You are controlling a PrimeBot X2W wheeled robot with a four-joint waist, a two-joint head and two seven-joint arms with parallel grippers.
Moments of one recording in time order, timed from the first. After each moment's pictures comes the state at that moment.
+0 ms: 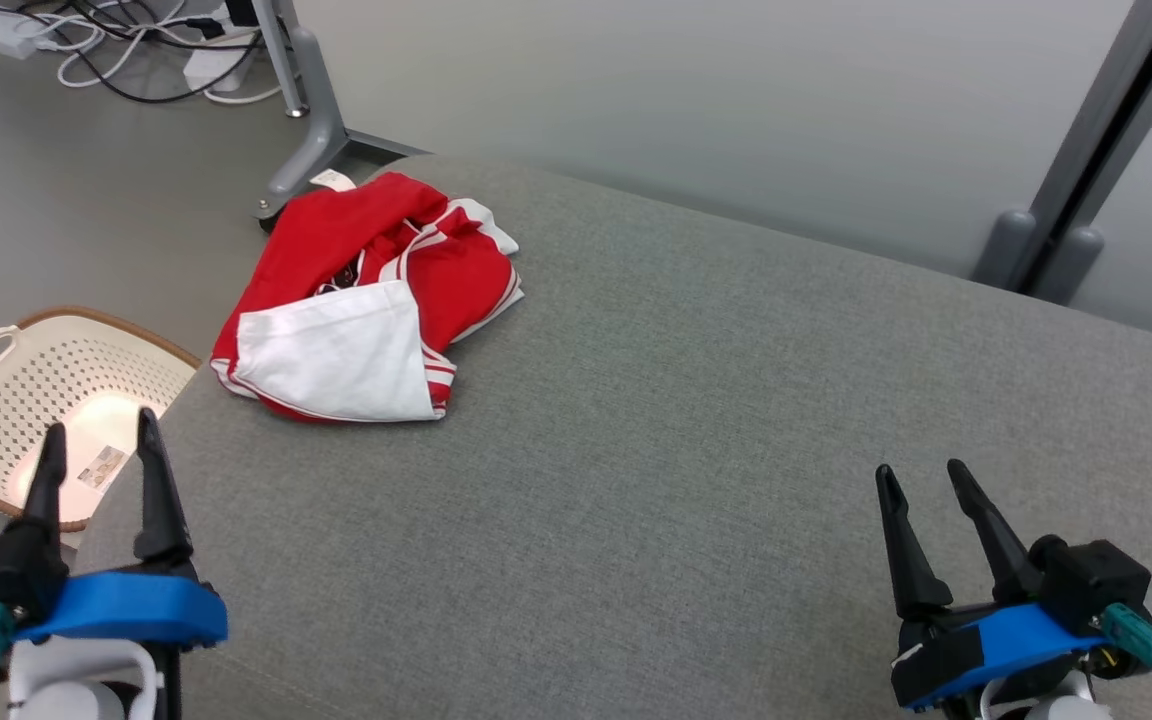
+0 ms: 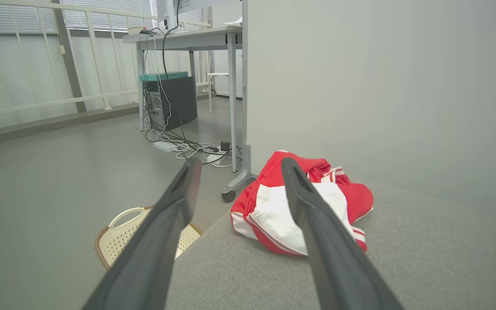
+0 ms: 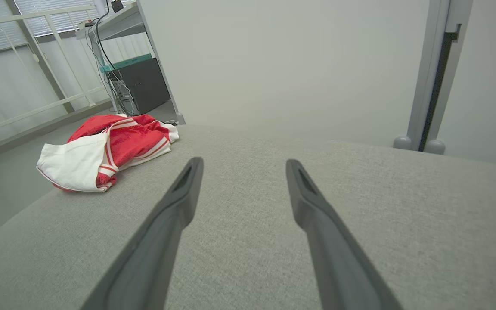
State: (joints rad) left arm -0.06 0.21 0.03 0.12 -0.25 0.06 -0.15; right arm -0.06 -0.05 0.02 0.20 0.21 0.13 -0.18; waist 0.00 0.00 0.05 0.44
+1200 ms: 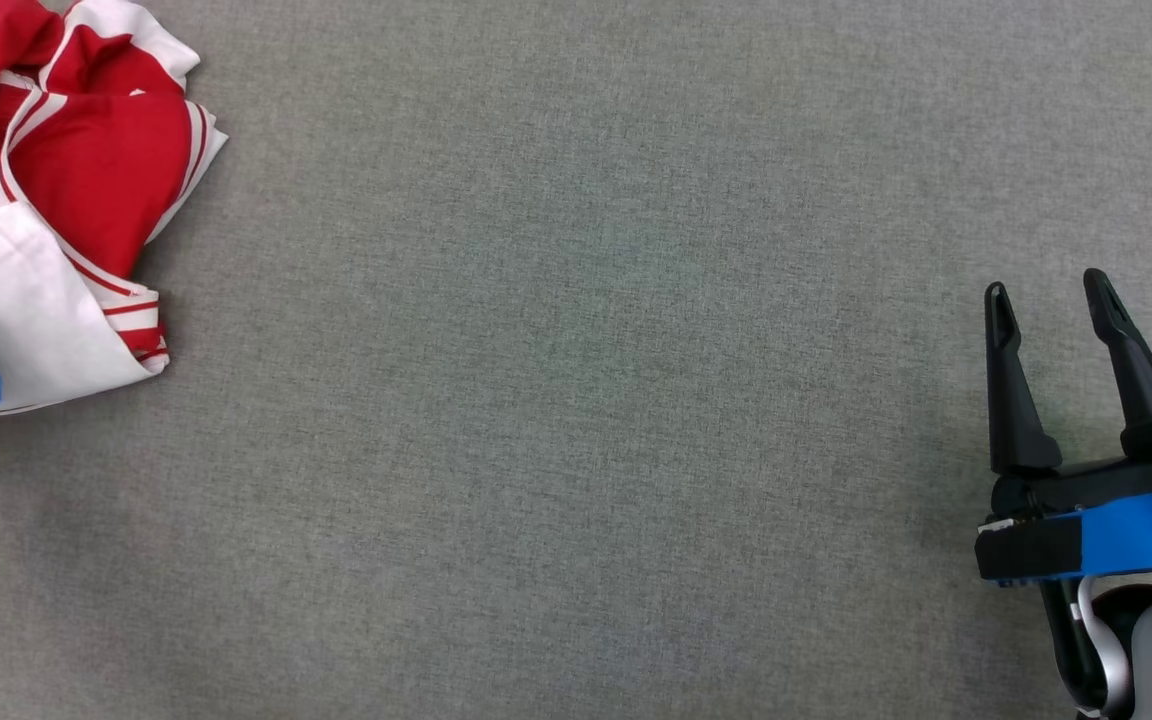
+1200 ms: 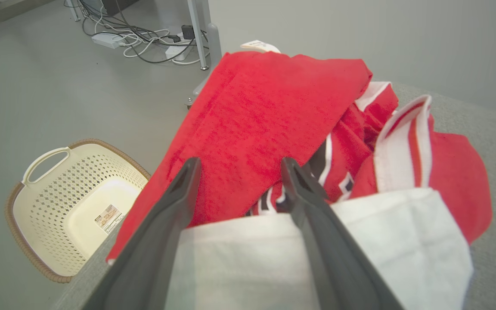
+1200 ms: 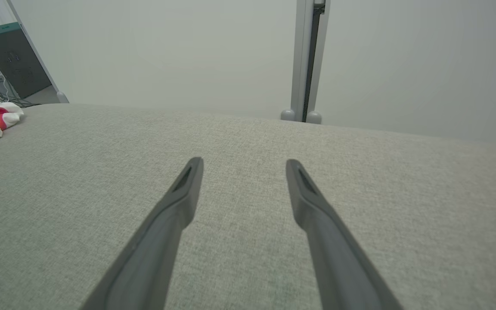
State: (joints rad) left arm -0.75 0.44 0.06 0.90 -0.46 -0.12 -0.04; right arm -0.16 -0.05 -0.09 -0.17 0.04 0.13 -0.04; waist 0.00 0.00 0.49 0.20
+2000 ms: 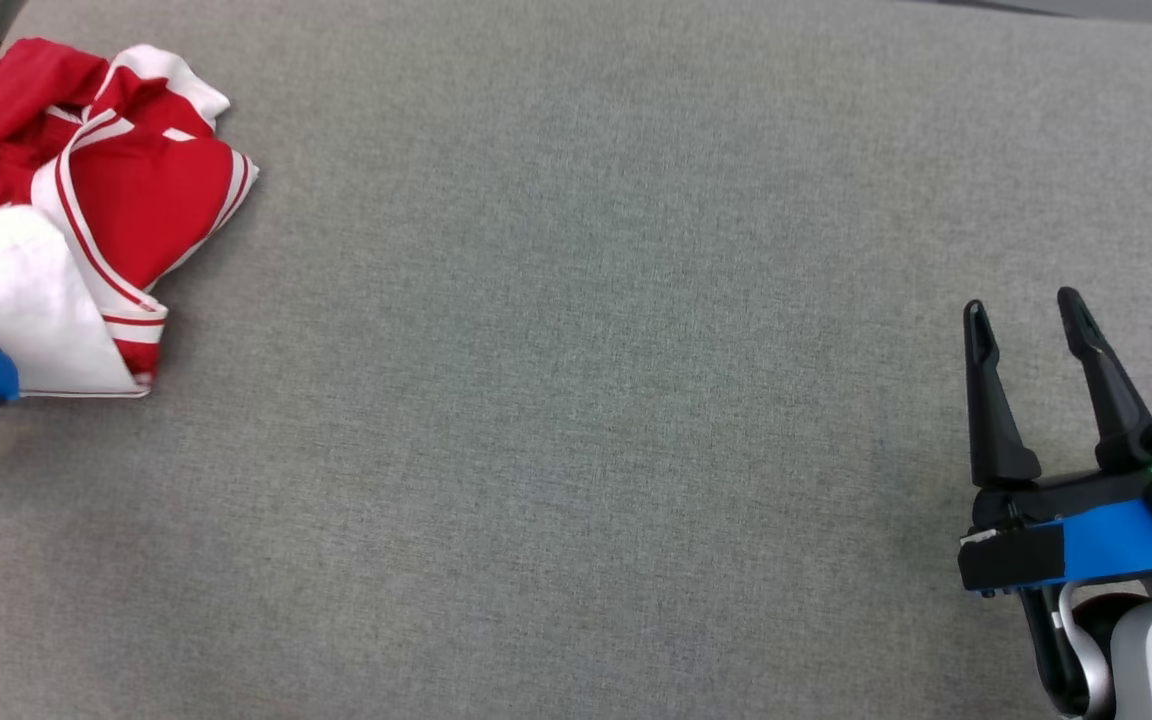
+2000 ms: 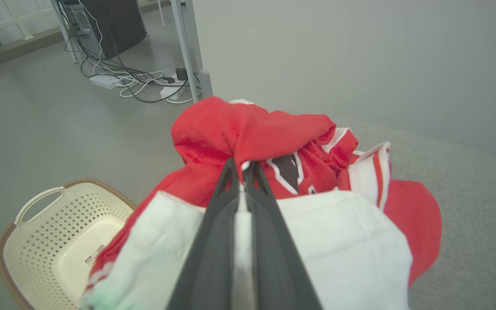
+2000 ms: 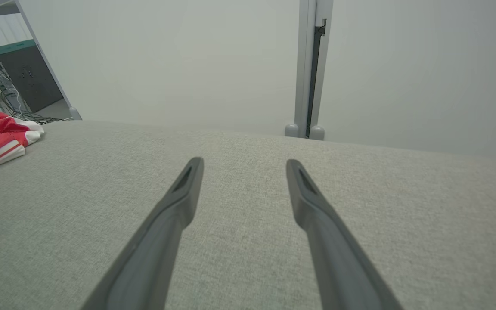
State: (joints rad) left arm -0.81 0.46 -0.13 1.05 -0.55 -0.13 -0.22; right arm -0.16 -0.05 -0.07 -0.13 0.07 0.13 -0.06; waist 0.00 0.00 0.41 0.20
